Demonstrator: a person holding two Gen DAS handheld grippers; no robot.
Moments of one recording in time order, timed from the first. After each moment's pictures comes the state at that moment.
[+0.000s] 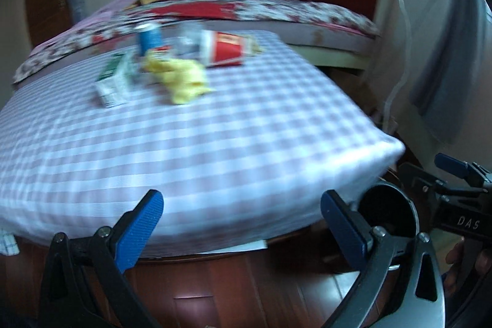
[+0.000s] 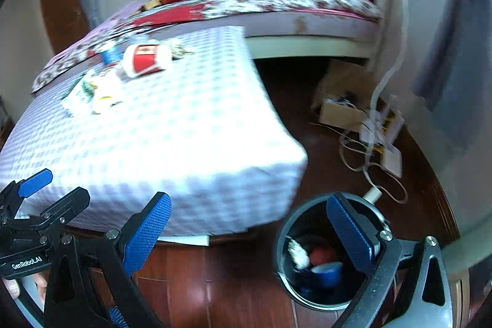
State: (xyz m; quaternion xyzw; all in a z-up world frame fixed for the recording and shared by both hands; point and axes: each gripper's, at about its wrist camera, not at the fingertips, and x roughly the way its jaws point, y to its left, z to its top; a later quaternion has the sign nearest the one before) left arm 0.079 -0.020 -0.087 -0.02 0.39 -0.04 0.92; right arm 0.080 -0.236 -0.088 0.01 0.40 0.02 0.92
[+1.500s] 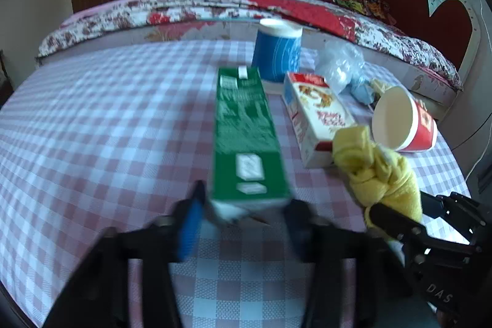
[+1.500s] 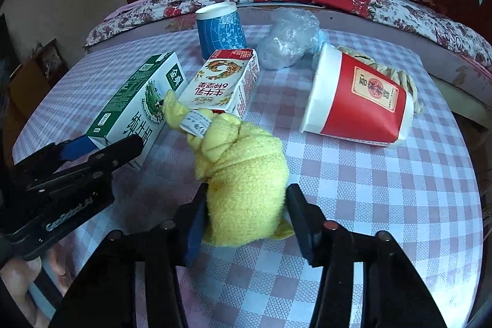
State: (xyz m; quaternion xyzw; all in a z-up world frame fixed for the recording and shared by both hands) left arm 0.258 0.139 -0.114 -0.07 0.40 0.06 0.91; right arm 0.296 -0.004 -0.125 -0.06 0.44 0.21 0.87
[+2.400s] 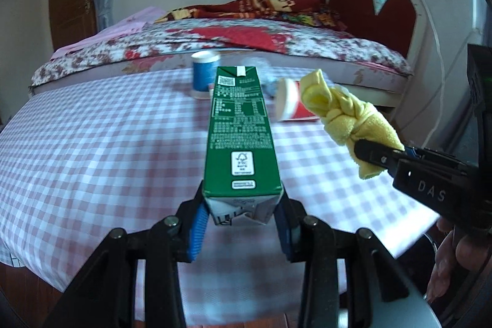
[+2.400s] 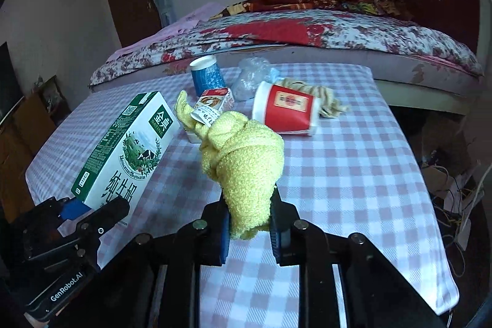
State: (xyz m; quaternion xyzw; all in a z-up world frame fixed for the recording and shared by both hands) left arm 0.145 0.064 -0.063 -0.03 0.34 -0.02 0.94; right arm 0.204 -0.081 -0.067 0.00 0.36 0.18 0.91
